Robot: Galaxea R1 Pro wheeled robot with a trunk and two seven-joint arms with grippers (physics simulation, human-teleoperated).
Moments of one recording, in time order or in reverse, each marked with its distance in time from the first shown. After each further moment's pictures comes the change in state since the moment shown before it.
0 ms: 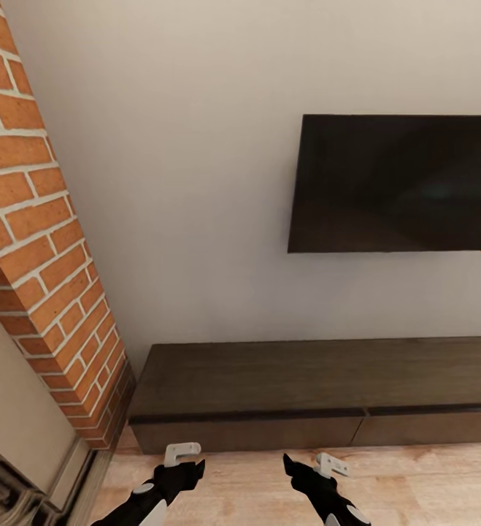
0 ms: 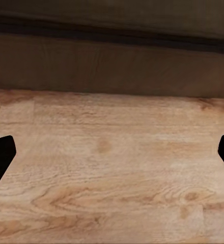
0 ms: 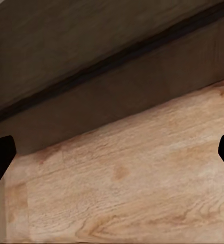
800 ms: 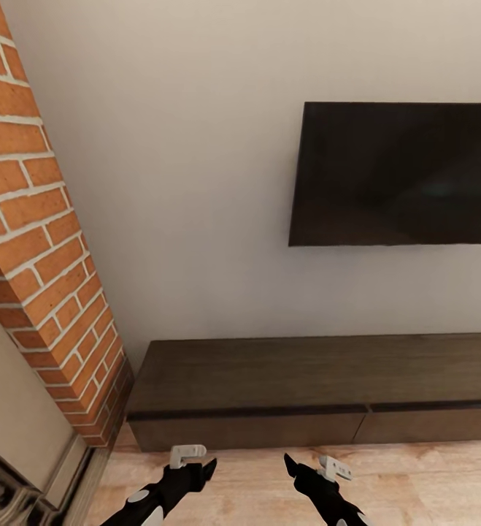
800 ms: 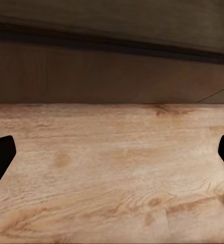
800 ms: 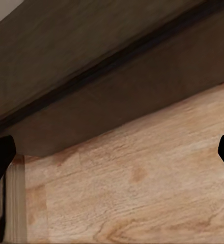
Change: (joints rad) left arm 0.021 0.009 0.009 -0.001 0.011 -0.075 -0.216; right arm 0.018 -0.002 -0.090 0.002 0.001 0.002 0.147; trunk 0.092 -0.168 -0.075
